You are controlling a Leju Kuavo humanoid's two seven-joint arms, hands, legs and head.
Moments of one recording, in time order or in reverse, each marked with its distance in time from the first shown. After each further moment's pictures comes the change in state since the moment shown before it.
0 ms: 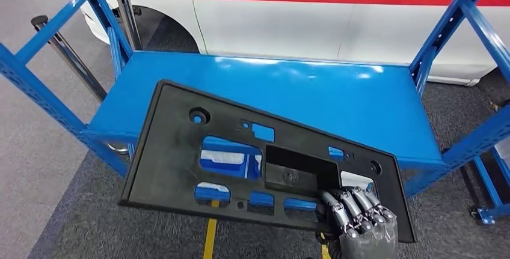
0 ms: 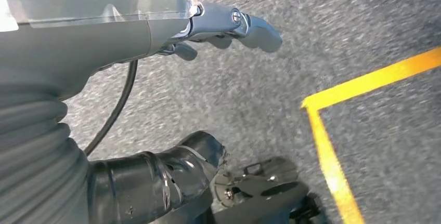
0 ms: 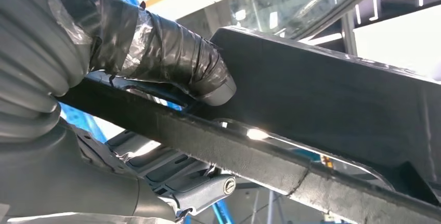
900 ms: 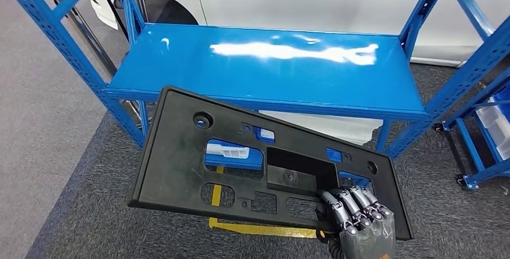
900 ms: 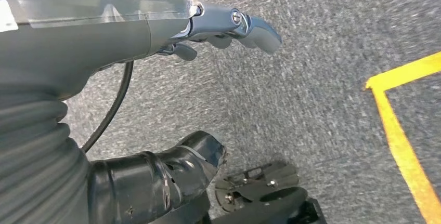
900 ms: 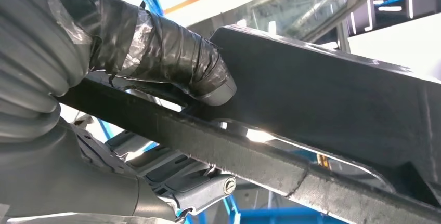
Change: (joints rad) left arm -0.005 0.000 0.002 0.000 -0.002 0.007 -0.007; right arm 0.031 0.094 -0.102 0.045 -0.092 0.000 -0.188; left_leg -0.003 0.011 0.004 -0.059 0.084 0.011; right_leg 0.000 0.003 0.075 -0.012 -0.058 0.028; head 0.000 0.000
